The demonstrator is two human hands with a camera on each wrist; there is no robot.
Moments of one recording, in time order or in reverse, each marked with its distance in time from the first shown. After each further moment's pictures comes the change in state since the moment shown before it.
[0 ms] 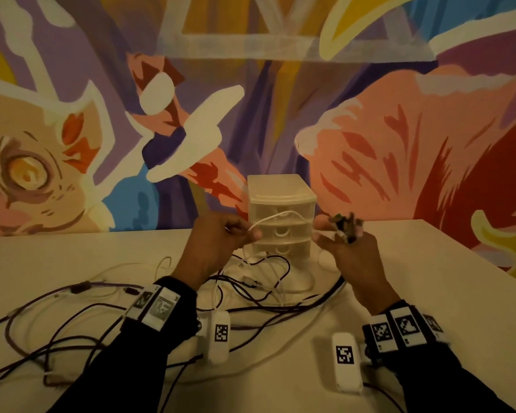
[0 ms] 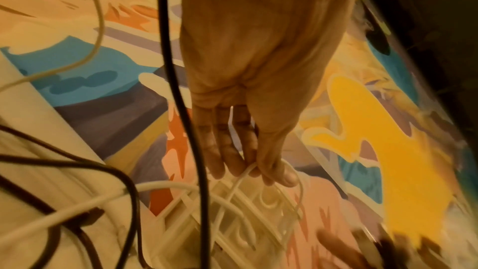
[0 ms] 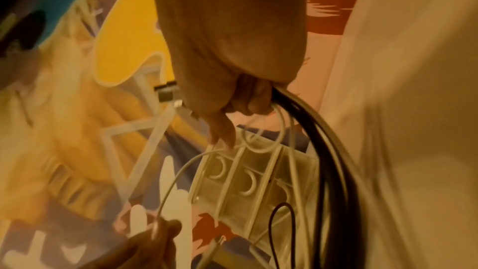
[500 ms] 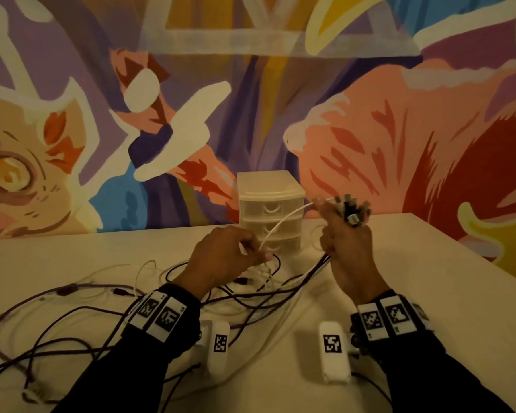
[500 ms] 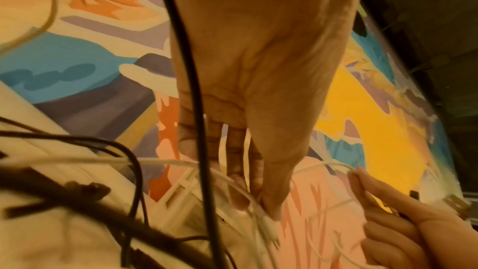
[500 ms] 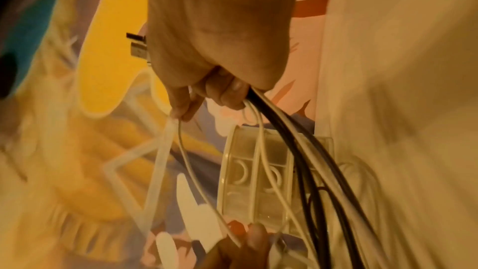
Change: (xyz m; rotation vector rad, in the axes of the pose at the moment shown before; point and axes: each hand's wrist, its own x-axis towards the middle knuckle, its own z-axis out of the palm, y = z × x) left_hand -0.009 0.005 0.031 0.330 -0.162 0.012; right_hand -0.002 -0.021 0.010 0.362 0.068 0.045
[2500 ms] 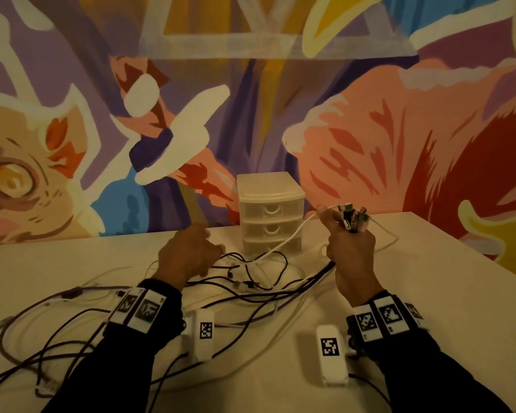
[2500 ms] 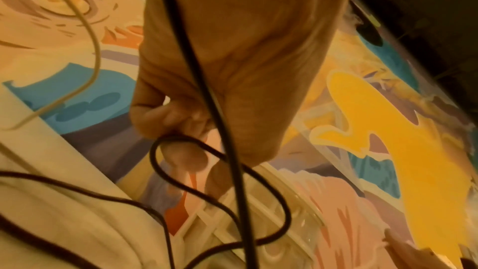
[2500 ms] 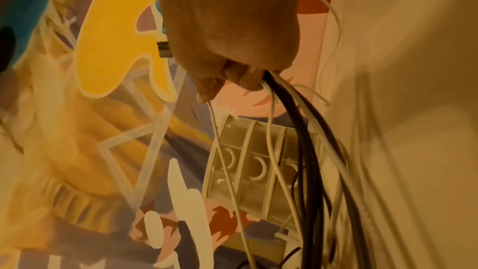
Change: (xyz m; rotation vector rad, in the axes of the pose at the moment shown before) left_hand 0.006 -0.036 -0.032 0.147 0.032 -0.470; right_hand 0.008 0.018 -0.005 -0.089 0.236 0.036
